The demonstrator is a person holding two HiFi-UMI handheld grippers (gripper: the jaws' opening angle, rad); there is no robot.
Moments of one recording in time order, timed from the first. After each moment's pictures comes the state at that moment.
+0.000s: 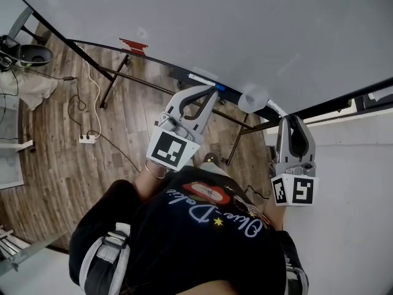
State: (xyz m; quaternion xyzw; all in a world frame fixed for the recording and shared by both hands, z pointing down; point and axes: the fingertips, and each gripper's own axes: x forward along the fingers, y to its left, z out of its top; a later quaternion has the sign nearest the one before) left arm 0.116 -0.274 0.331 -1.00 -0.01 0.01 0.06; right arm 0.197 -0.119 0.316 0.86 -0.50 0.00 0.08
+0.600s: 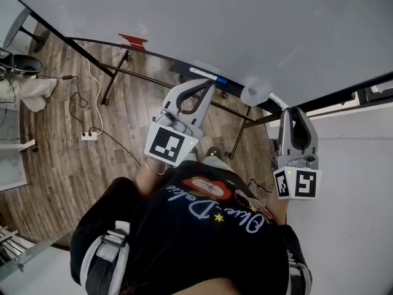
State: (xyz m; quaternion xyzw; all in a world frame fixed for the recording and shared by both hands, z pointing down) left arm 0.108 -0.281 0.333 -1.00 0.00 0.00 0.06; right arm 0.196 -0.122 0.318 0.86 -0.50 0.00 0.08
